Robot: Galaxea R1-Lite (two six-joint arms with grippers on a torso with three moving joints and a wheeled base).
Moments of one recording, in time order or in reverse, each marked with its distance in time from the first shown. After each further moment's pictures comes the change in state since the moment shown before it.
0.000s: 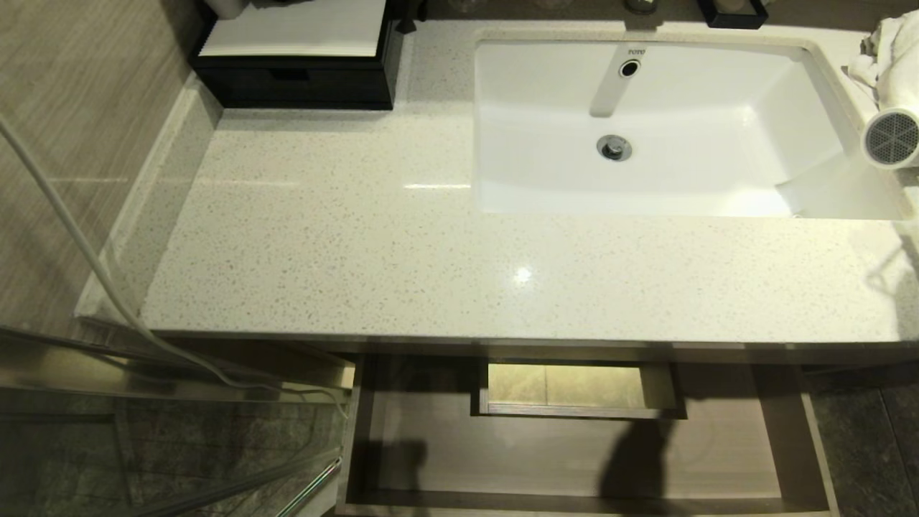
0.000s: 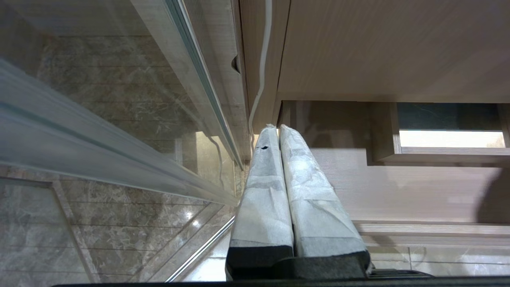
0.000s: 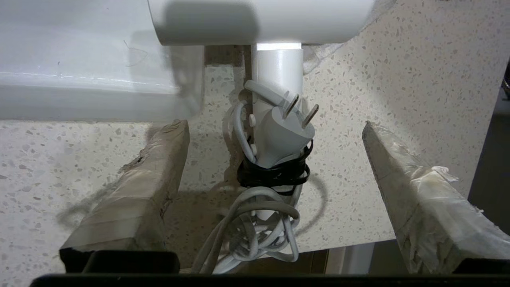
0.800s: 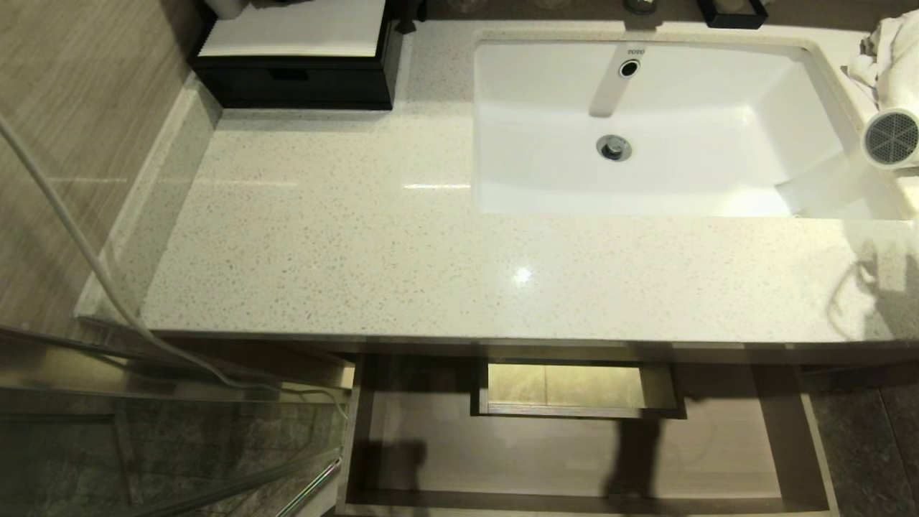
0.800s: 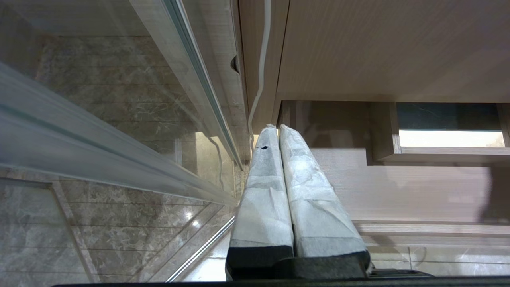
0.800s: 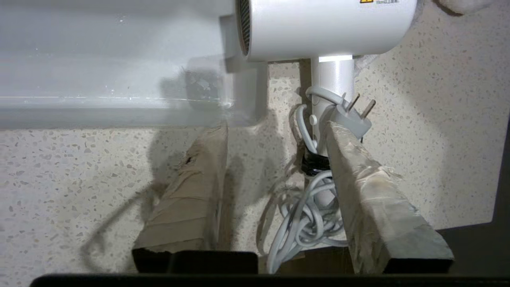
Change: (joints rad) left arm 0.000 0.000 0.000 0.000 0.000 0.000; right arm 0.237 -0.170 0.160 -0.098 -0.205 0.160
